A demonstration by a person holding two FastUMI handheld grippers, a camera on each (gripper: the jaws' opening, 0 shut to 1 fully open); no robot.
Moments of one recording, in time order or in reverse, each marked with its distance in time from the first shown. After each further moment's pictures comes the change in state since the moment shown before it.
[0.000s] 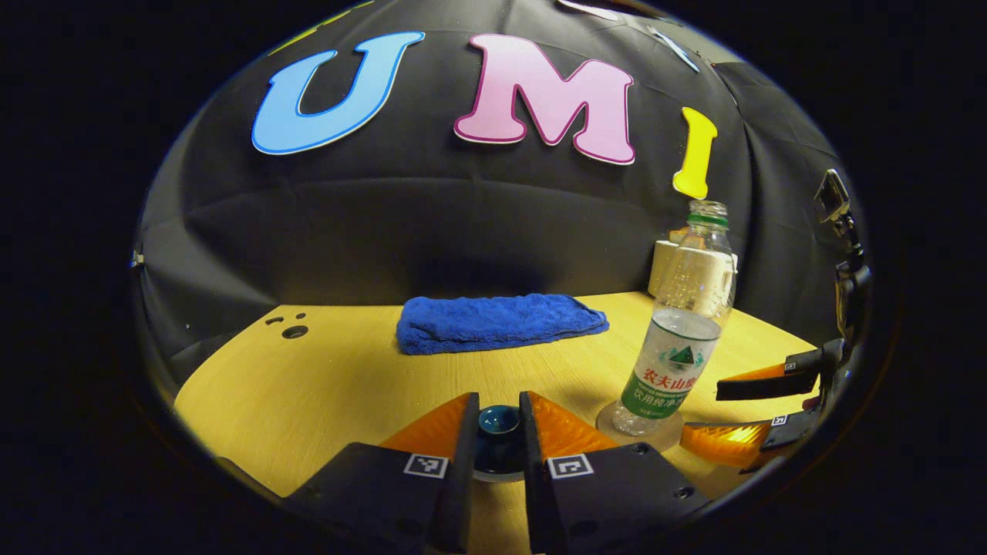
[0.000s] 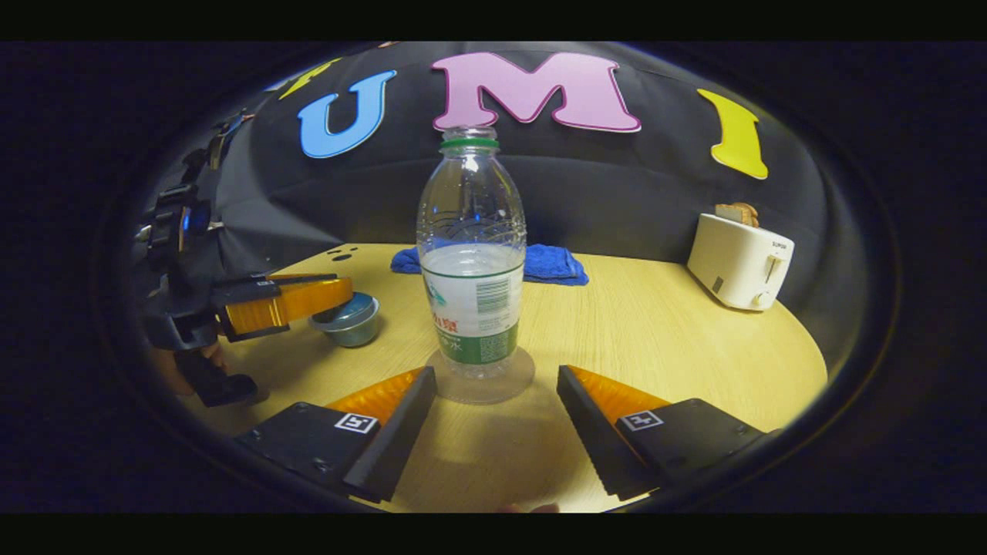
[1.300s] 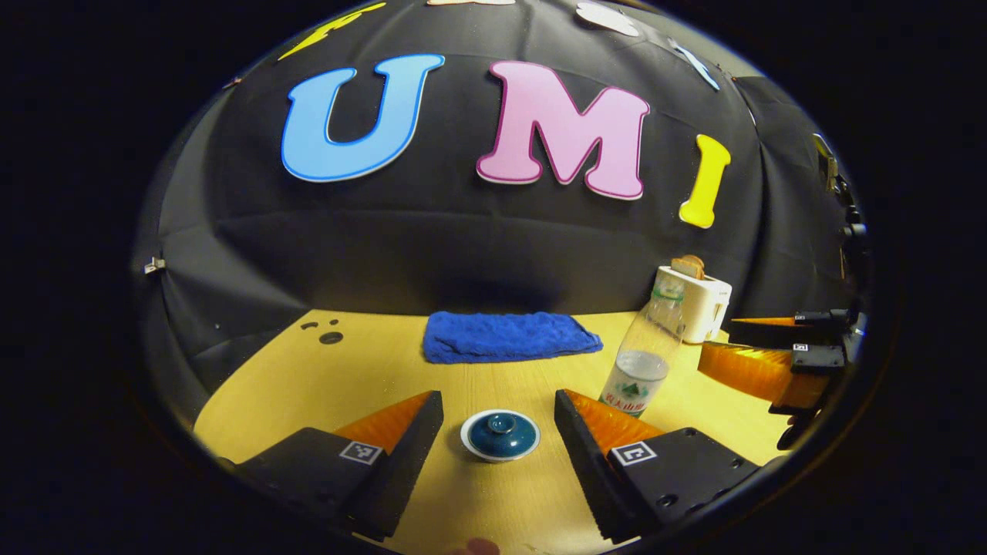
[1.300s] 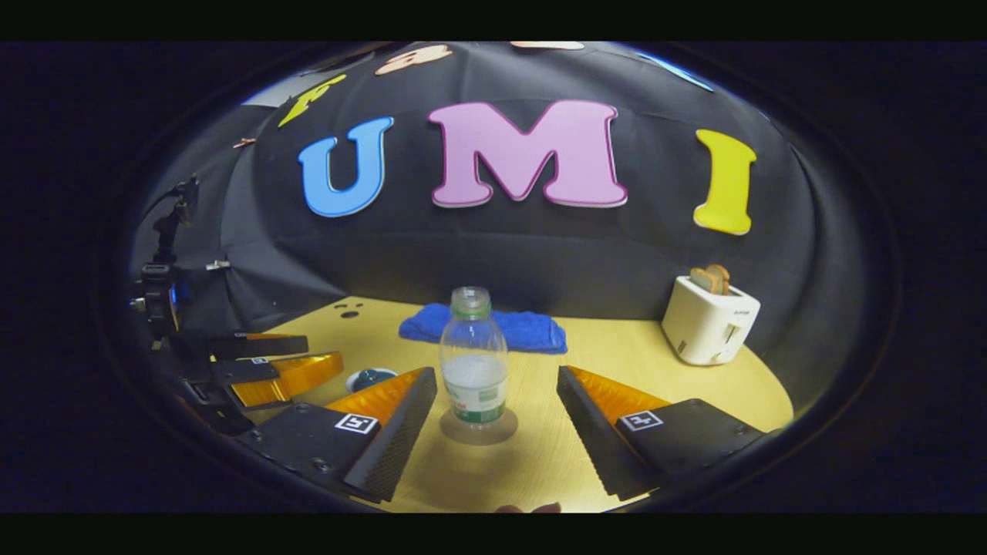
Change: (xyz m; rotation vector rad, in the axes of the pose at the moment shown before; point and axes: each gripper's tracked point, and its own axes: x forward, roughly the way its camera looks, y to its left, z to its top) left arm -0.085 0.001 0.072 -0.056 -0.012 0.071; right arm -0.075 -0.002 0.144 0.003 -0.214 -0.031
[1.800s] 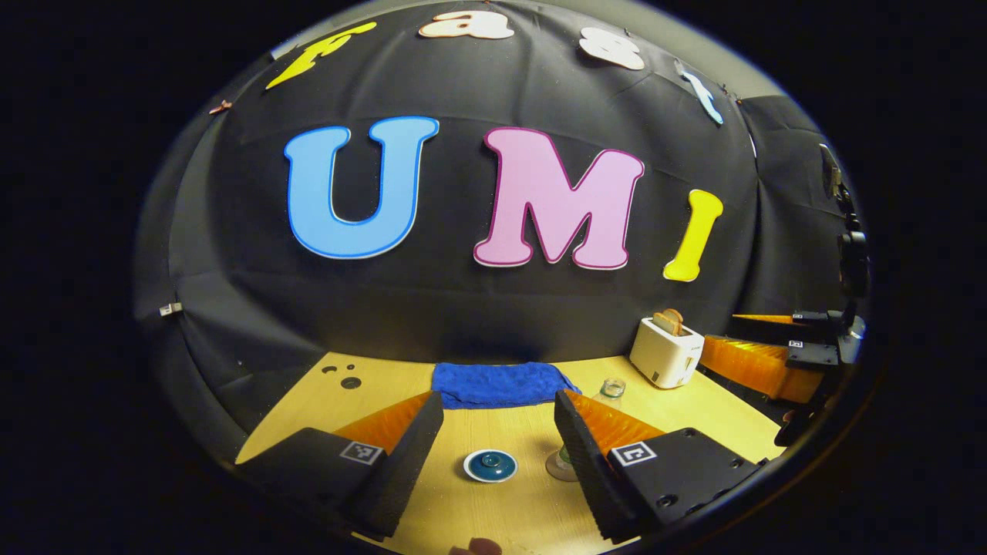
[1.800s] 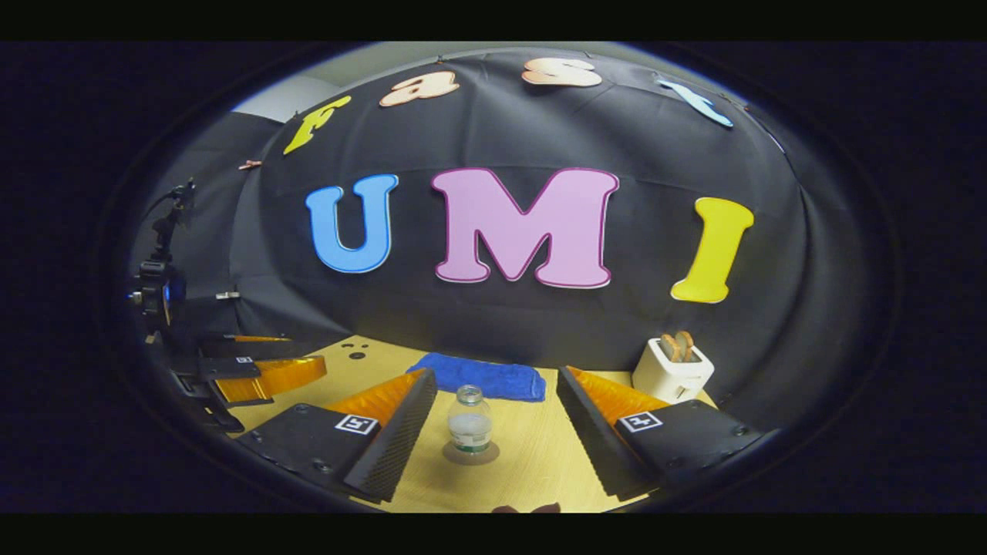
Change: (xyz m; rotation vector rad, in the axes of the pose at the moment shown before) left arm -0.076 -0.014 0.122 0.000 -0.072 0.003; right arm -0.068 -0.005 0.127 -0.045 -0.098 -0.006
